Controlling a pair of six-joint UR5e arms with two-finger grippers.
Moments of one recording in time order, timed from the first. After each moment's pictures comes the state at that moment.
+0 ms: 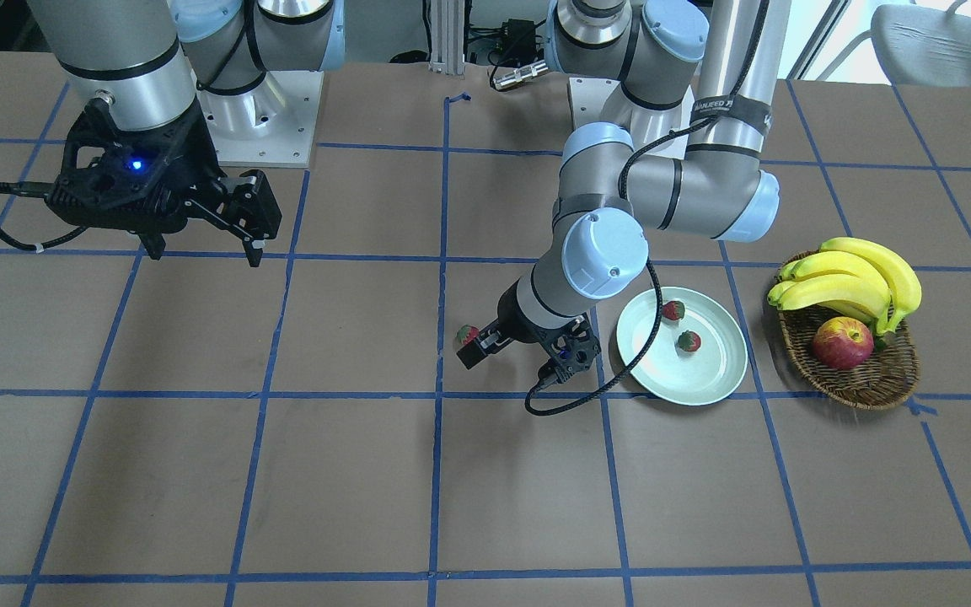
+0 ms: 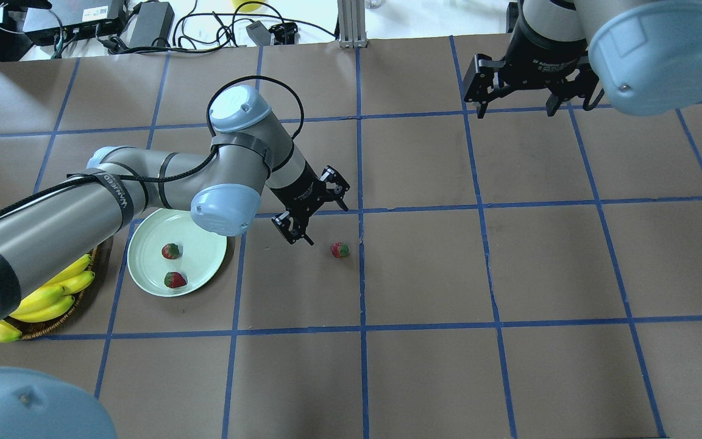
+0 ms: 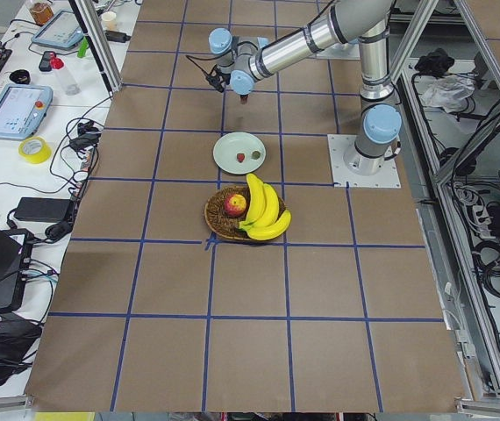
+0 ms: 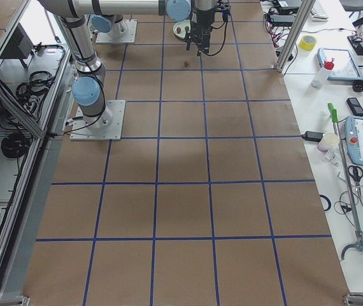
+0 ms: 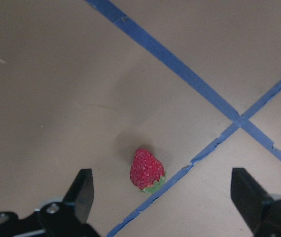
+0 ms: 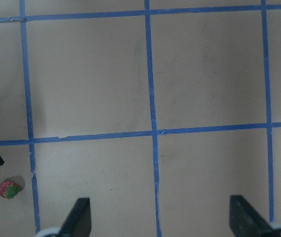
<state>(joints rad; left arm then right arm) -1.76 -1.99 -1.84 -0.98 1.25 -0.92 1.63 -1.51 1.55 -1.73 -1.62 0.11</state>
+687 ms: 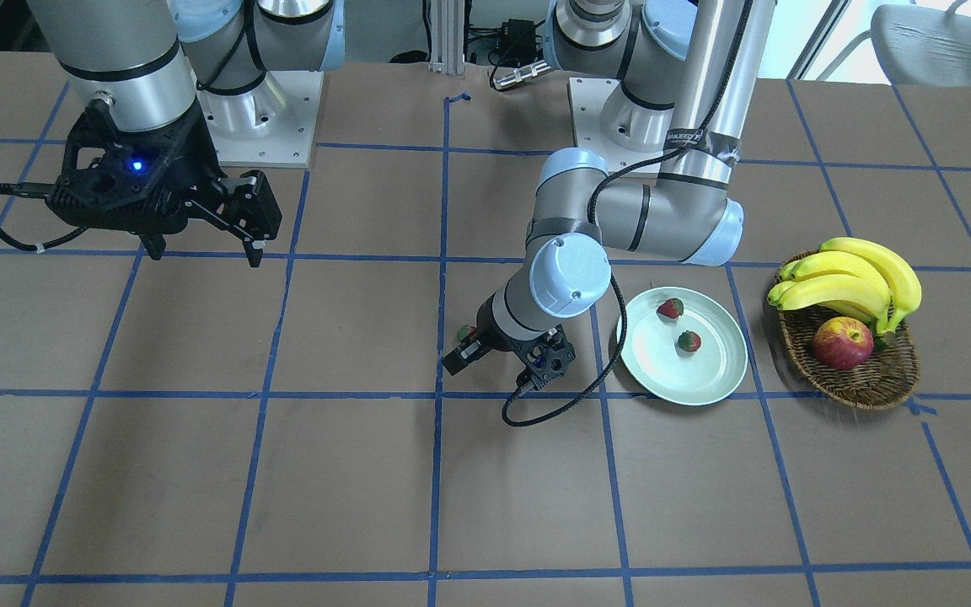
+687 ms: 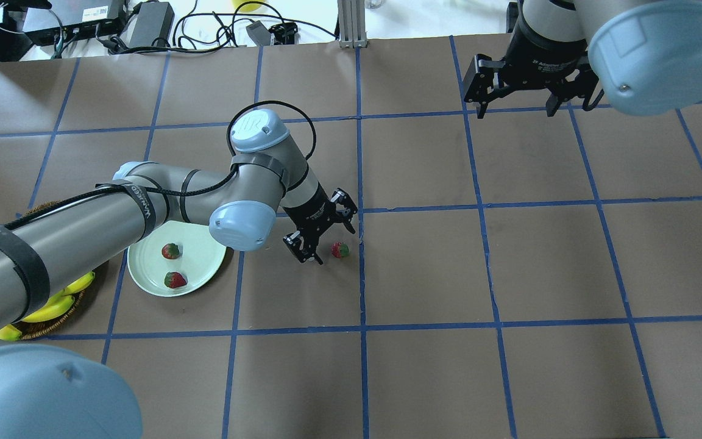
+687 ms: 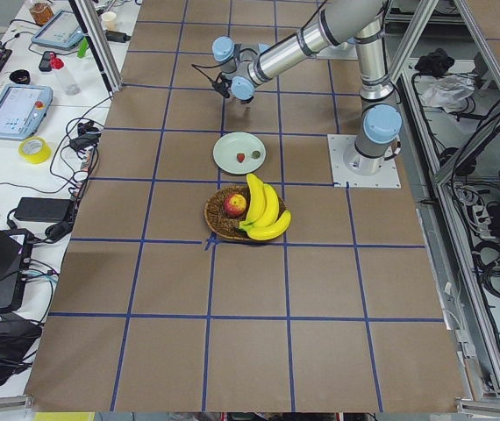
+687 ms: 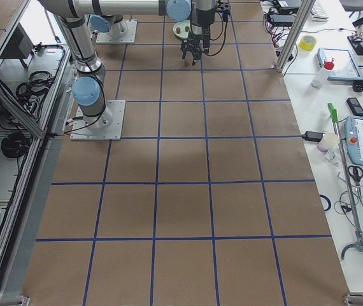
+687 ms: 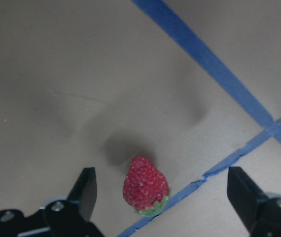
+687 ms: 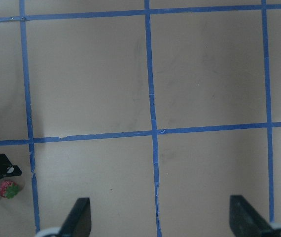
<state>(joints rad) -1.79 -2.03 -1.88 -0.97 1.25 -0.93 1.63 -1.51 1.55 -1.73 -1.62 0.11</state>
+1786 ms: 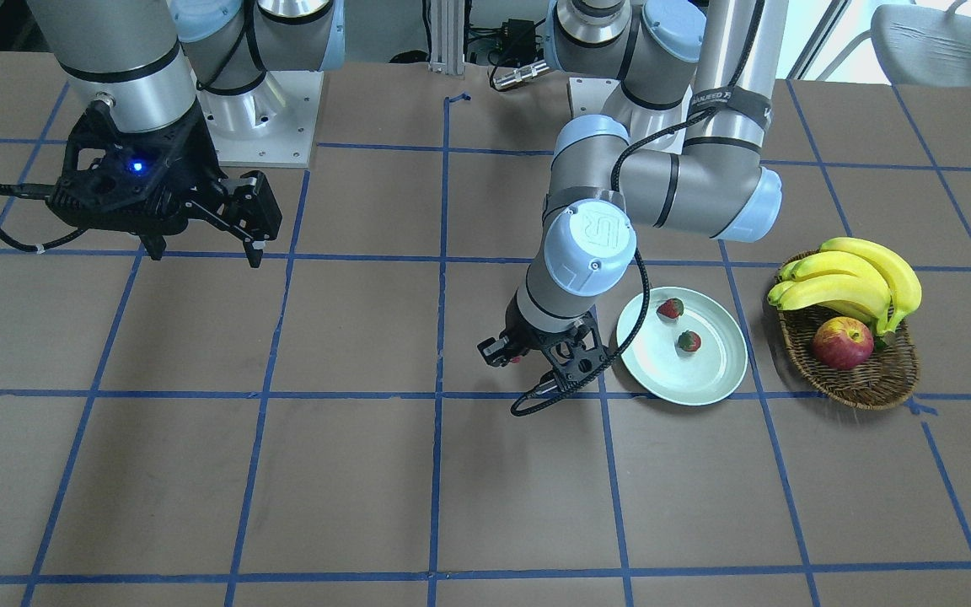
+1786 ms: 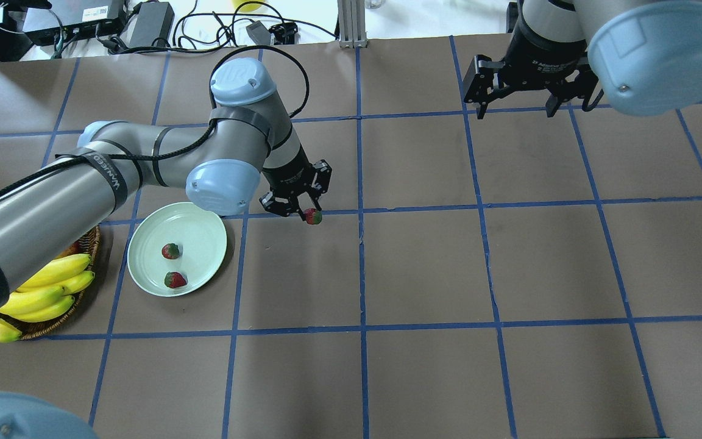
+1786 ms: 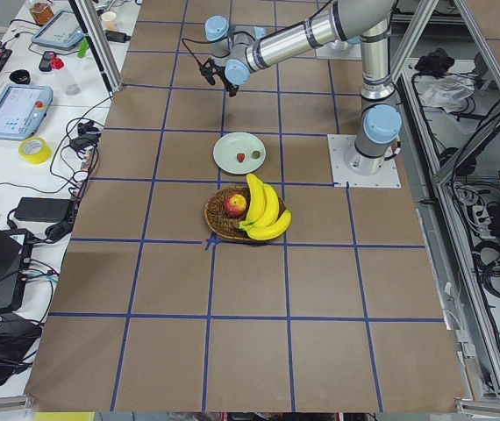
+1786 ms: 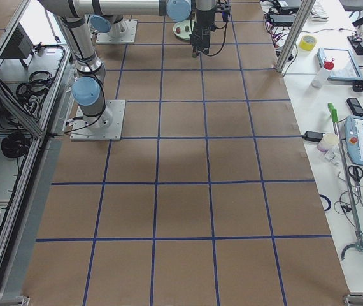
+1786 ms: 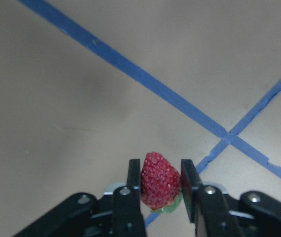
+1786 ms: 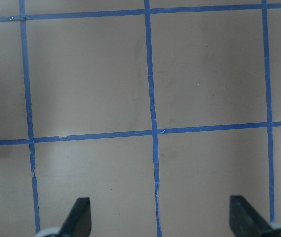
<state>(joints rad) -1.74 -1.94 -1.75 -1.14 1.46 -0.67 1.63 -1.51 1.56 -1.73 -1.62 0.11</state>
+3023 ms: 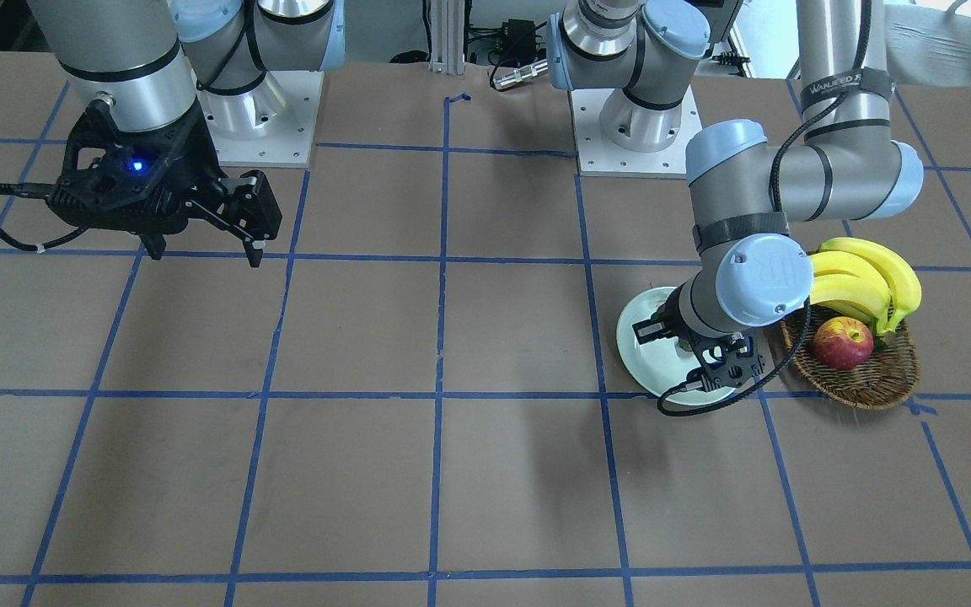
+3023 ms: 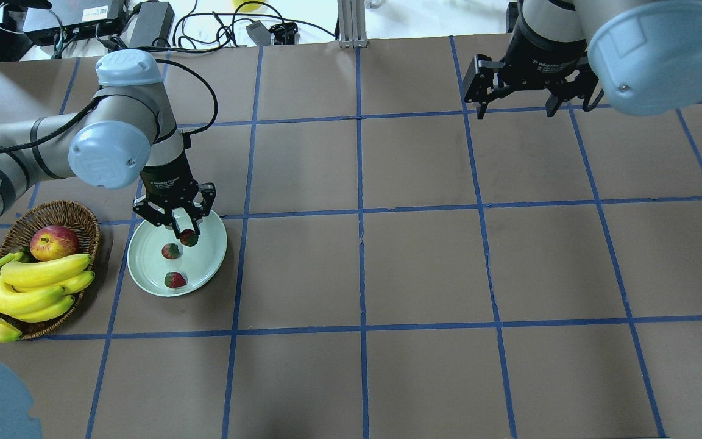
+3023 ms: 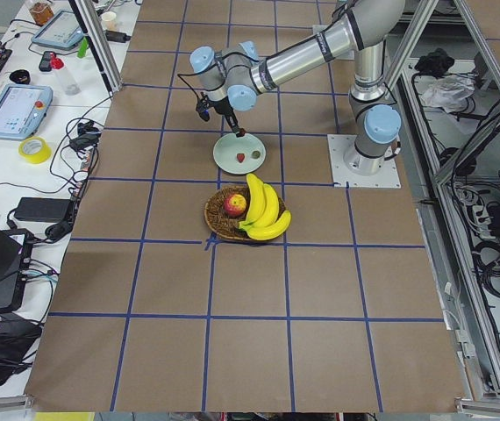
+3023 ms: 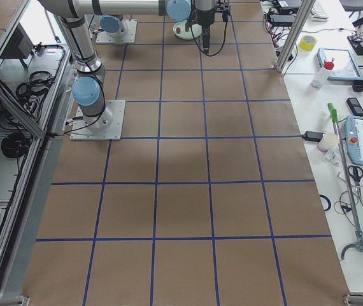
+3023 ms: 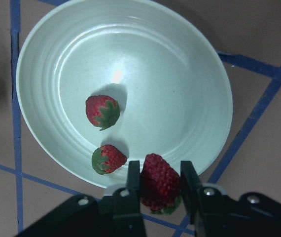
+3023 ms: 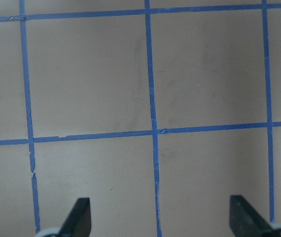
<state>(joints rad) -1.48 -1.89 -1.79 -1.36 1.69 -0.24 1.63 -1.51 1.56 -1.73 -1.62 0.11</state>
